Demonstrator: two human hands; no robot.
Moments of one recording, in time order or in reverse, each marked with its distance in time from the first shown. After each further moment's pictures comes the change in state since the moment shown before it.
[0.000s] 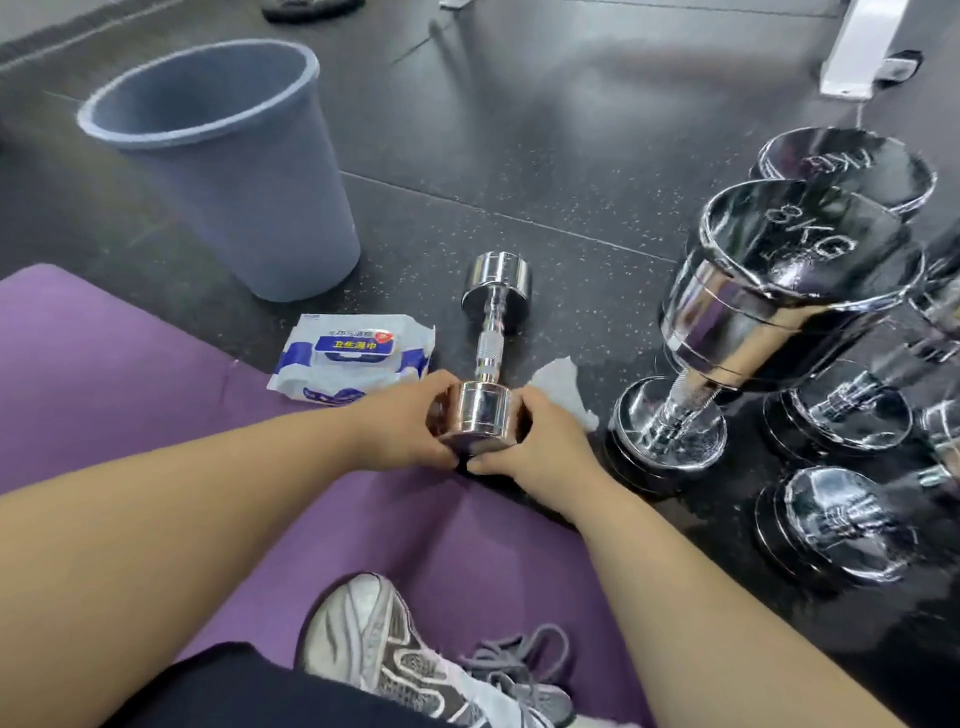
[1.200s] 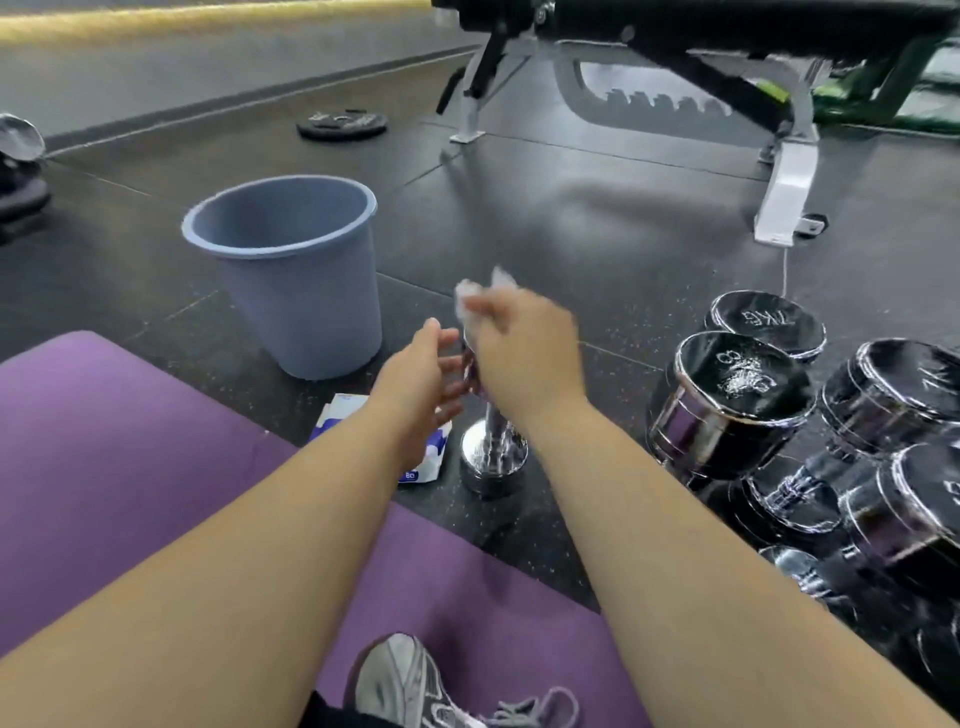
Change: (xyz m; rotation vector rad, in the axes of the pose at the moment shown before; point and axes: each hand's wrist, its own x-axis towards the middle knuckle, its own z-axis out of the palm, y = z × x) left_hand -0.038 0.072 -0.078 -1.344 0.549 -0.084; right_hand -0.011 -0.194 -0.029 -0.225 0.465 -0.503
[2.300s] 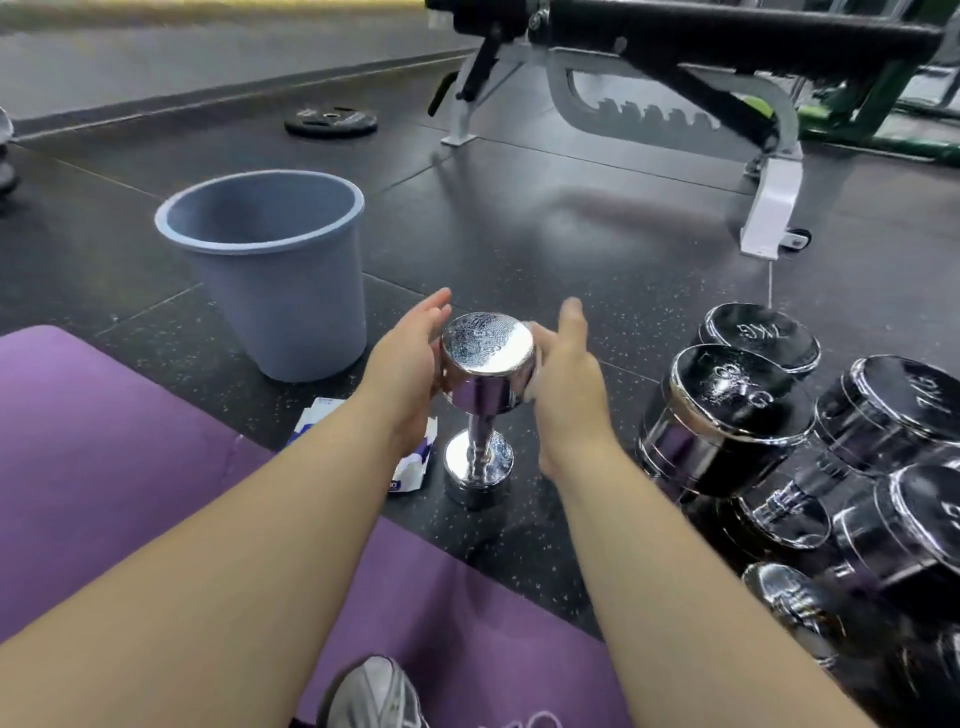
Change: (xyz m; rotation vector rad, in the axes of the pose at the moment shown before) left_hand 0.008 0.011 0.012 -0.129 -0.027 0.097; right_hand -0.007 0.035 -0.001 0.564 0.028 0.613
